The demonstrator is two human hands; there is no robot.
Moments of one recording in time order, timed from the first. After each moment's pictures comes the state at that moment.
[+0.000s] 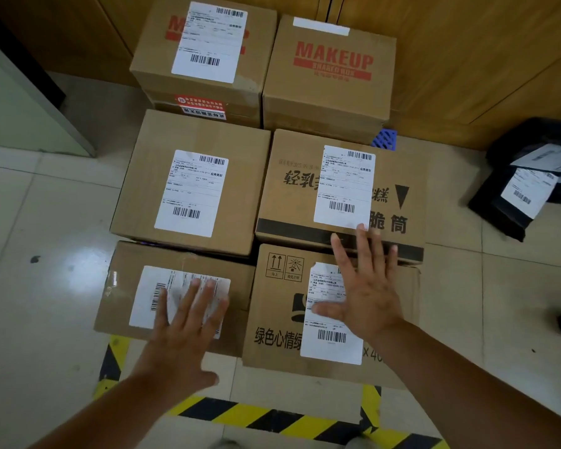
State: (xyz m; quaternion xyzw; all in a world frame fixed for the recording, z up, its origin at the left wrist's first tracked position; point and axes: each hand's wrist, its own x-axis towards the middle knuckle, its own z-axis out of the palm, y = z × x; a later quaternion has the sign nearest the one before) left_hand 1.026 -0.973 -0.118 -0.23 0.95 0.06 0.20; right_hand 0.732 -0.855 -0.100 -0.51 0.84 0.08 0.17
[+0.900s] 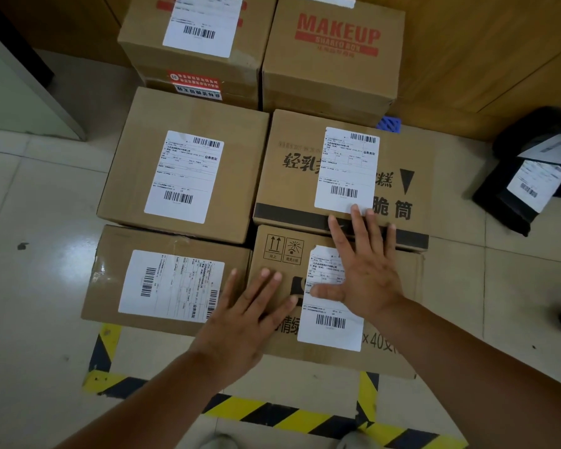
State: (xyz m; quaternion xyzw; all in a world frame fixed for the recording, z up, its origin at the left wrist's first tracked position) left_hand 0.954 -0.937 -0.130 -0.13 0.99 0.07 0.07; right_hand 0.716 -0.863 -0.113 -0.55 0.82 0.06 0.17
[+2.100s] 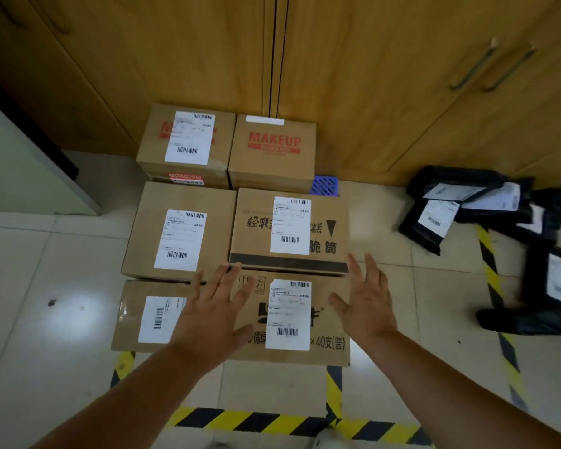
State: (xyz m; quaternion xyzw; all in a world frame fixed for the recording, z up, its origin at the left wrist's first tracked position) left_hand 0.910 -0.967 0.058 -0.26 0.95 0.09 0.13; right_hand 0.702 -0.819 0.084 -0.30 0.92 -0.05 0.26
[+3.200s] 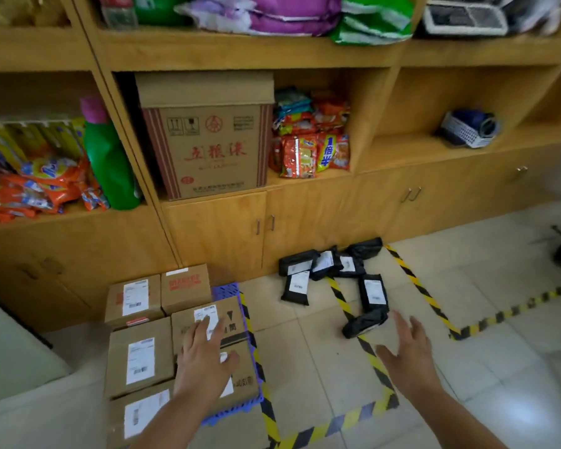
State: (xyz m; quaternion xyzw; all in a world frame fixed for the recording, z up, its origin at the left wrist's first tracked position) left_hand 0.867 -0.761 0.547 -0.31 0.91 0.26 0.06; right_hand 0.717 -0.474 0.569 -0.03 0.97 -0.21 0.15
